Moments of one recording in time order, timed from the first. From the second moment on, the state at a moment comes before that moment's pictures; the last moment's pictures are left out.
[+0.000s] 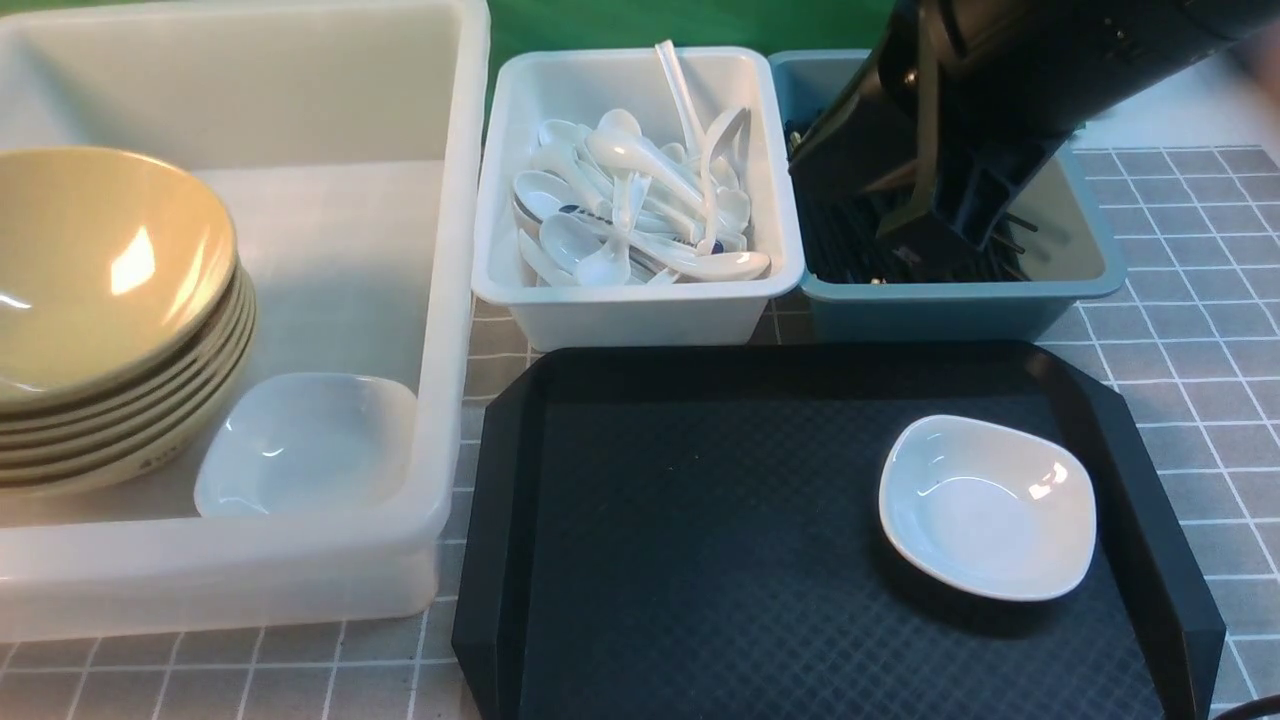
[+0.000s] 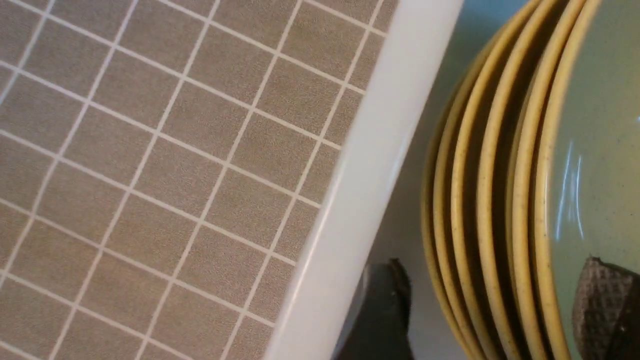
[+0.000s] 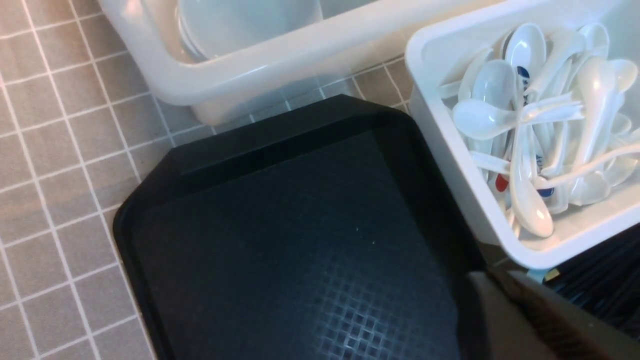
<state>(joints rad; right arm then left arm) 0.64 1.46 -1.67 0.13 1.14 -0.49 0.60 1.55 -1.34 -0.12 0.94 0.17</state>
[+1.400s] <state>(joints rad) 0.40 0.81 -0.98 -0.17 1.26 -0.05 -0.81 2.13 -1.77 -0.17 0.85 0.02</state>
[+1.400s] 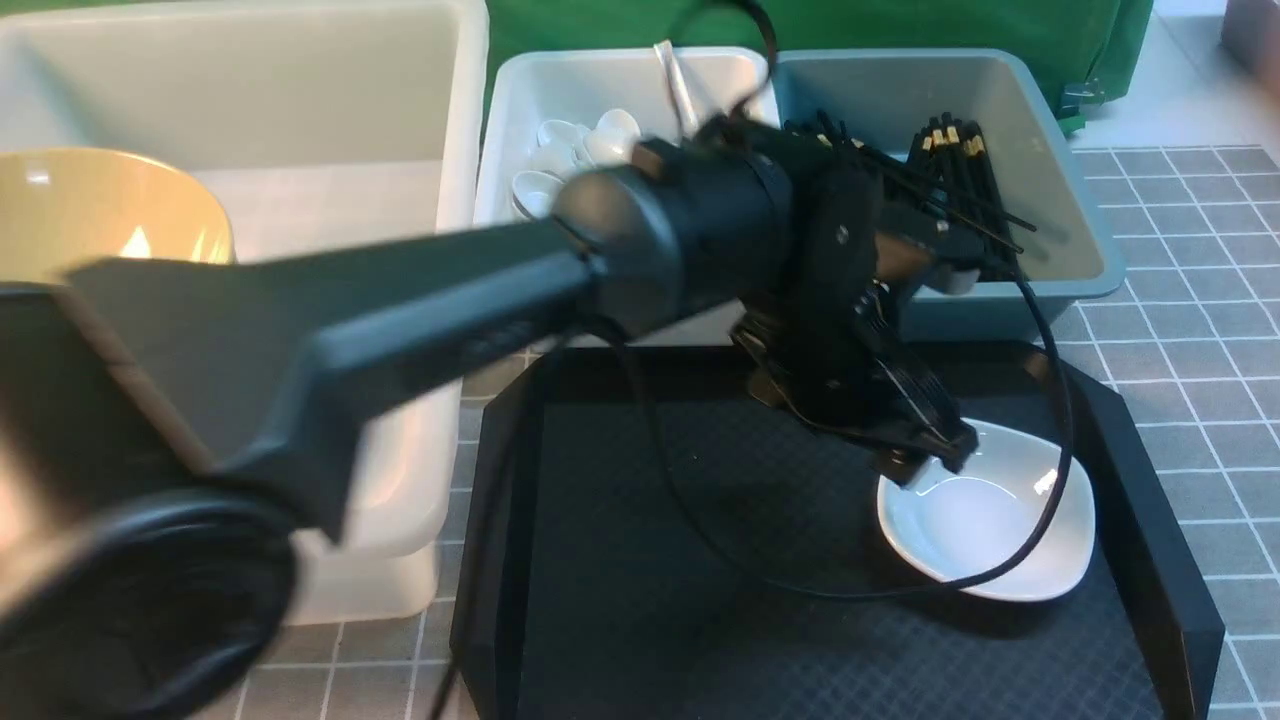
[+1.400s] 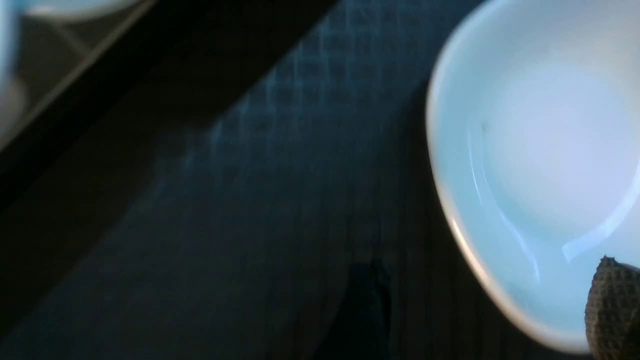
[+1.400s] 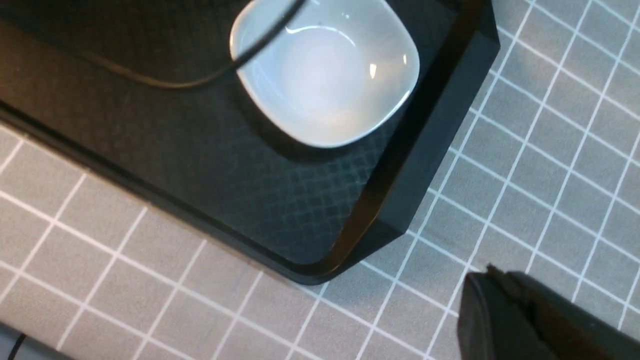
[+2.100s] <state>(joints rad) 0.40 0.81 -0.97 -0.13 1.21 -0.10 -0.83 2.28 -2.08 -0.15 0.96 0.12</state>
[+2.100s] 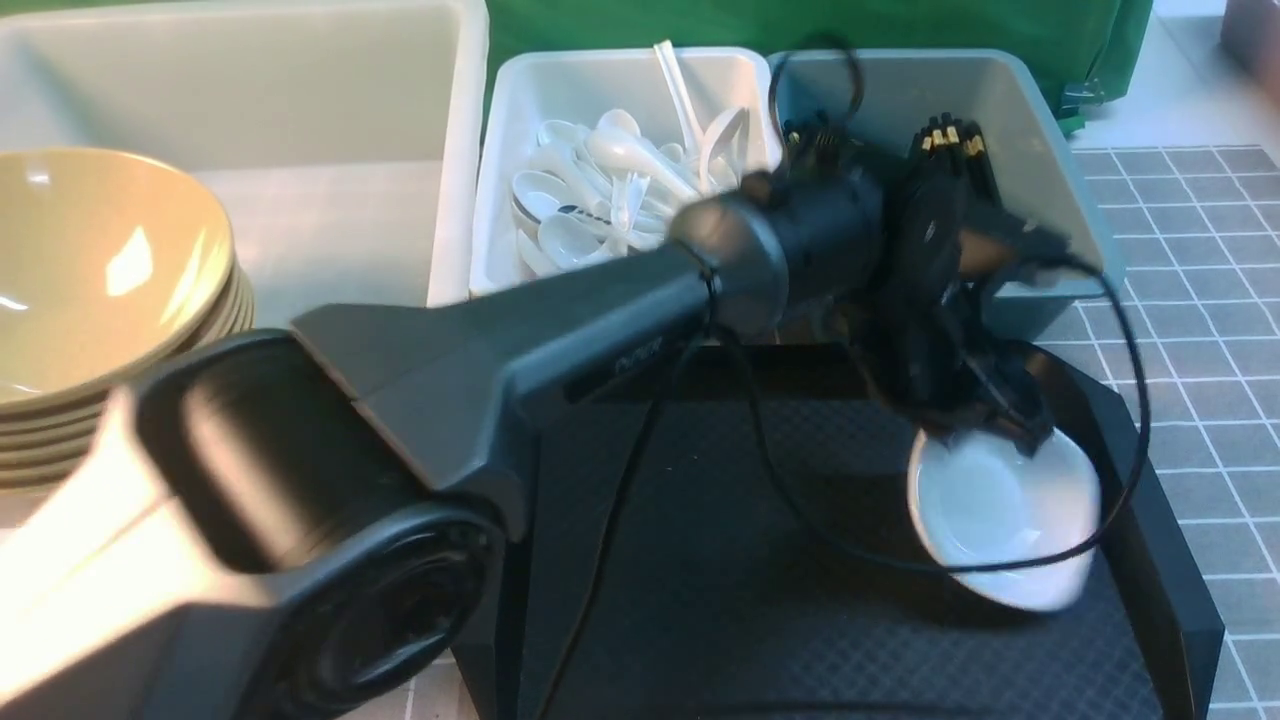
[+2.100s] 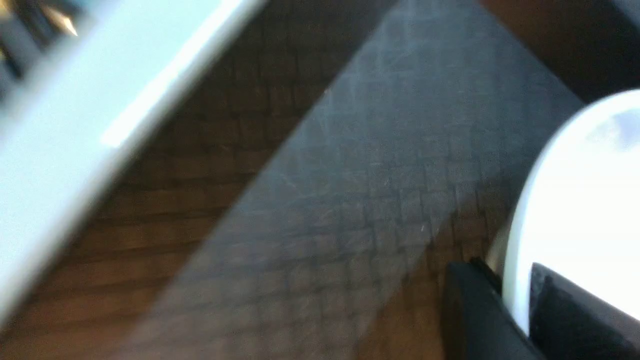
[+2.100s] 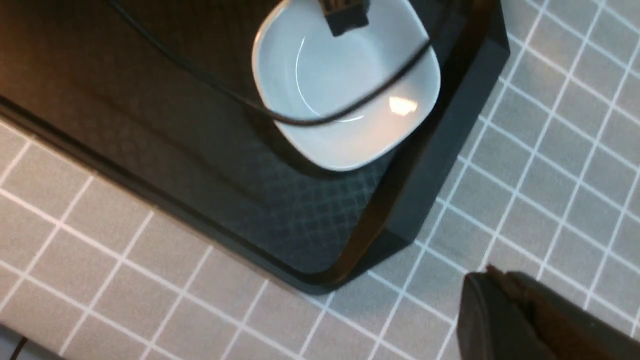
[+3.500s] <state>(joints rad) 0.76 1.31 -1.42 0.21 1.07 -0.41 -0.20 1.54 -1.21 0.16 0.95 0.17</state>
